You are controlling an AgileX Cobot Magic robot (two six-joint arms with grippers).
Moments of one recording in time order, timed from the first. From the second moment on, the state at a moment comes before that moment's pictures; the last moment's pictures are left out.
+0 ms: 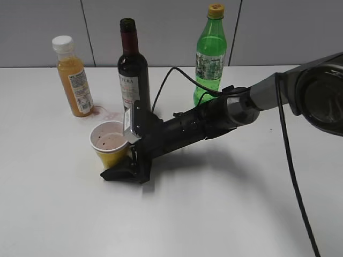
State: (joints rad) left arm -0.03 -0.01 -0.47 -0.13 1.09 0.16; right arm 0.59 2.51 -1.50 -1.54 -0.98 0.78
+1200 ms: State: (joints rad) left arm -0.03 -0.01 -0.47 -0.13 1.09 0.16; right arm 0.33 1.97 -1.19 -1.82 -0.65 1.15
